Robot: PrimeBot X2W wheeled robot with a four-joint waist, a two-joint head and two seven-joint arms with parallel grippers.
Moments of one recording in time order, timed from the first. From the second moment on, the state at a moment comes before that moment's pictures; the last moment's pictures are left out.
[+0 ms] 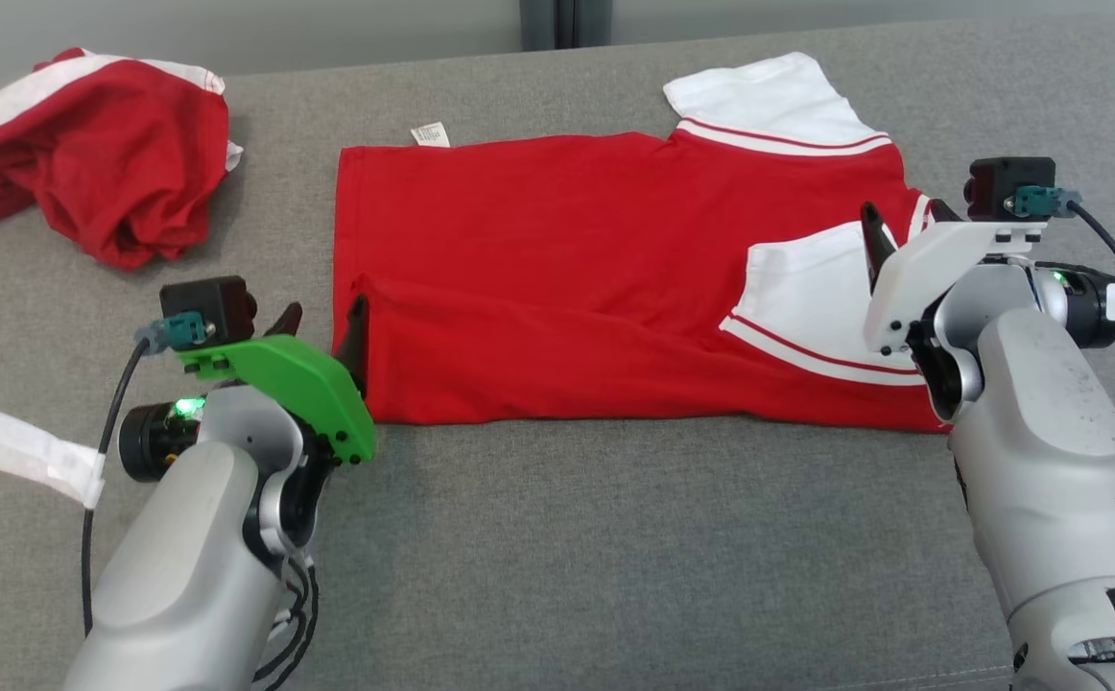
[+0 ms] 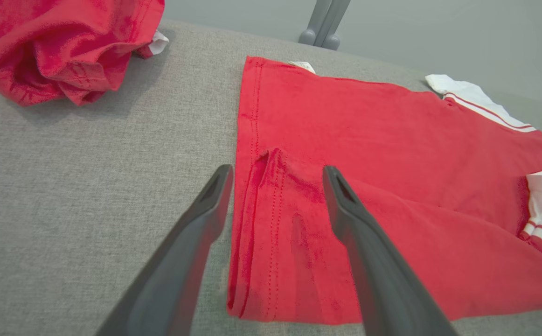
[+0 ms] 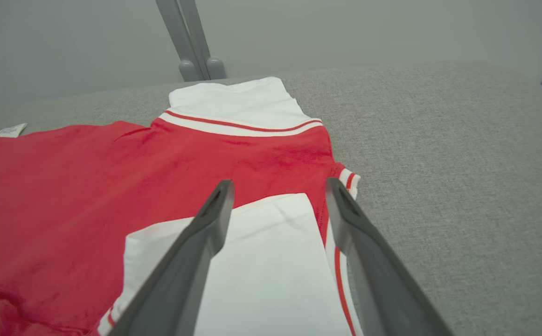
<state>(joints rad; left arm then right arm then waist) -0.57 0.22 -0.44 0.51 -0.73 0.12 0.14 -0.78 -0.07 -0.15 0.86 0.01 0.13 0.09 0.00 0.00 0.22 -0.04</state>
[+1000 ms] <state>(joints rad) -0.38 0.26 -0.38 0.41 -0.84 0.22 0.24 -0.29 -0.18 -0.02 0.34 0.23 0.13 0.42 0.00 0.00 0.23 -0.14</state>
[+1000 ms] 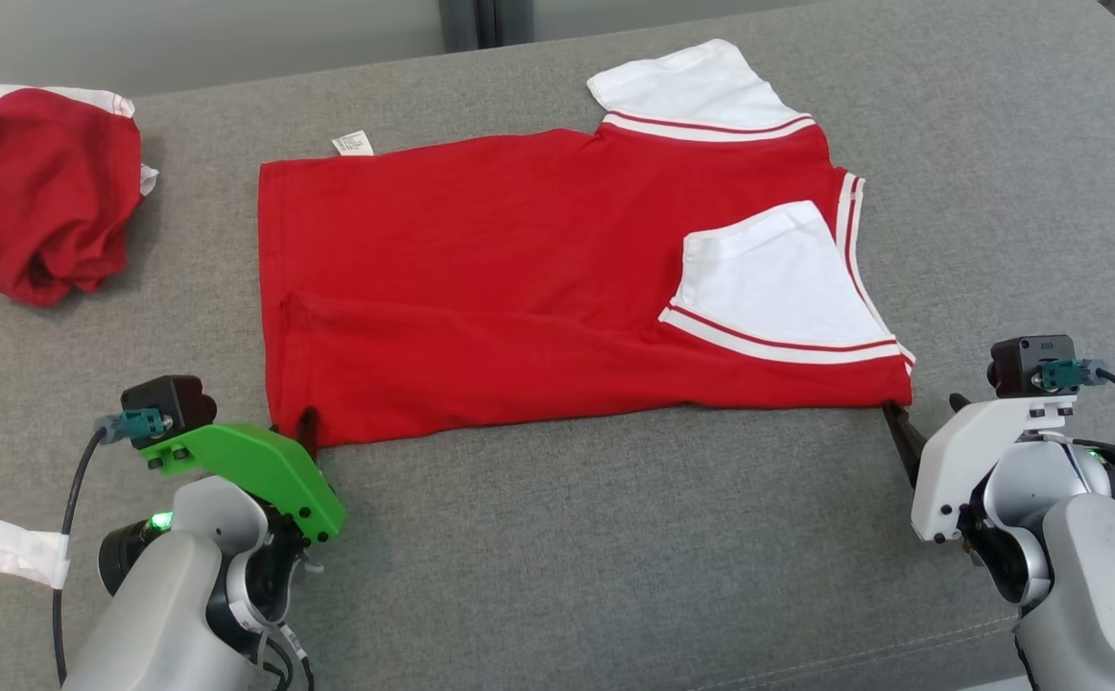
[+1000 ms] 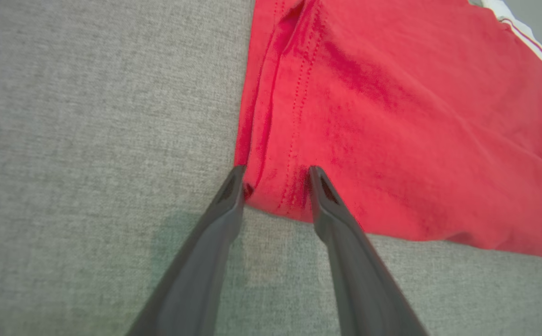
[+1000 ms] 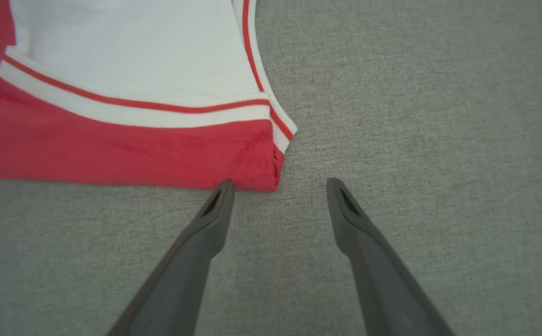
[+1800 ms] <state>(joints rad) -0.36 0.25 -0.39 0.32 -0.85 0.19 0.20 -0.42 -0.16 -0.10 0.52 0.22 0.13 0.36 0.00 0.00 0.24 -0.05</state>
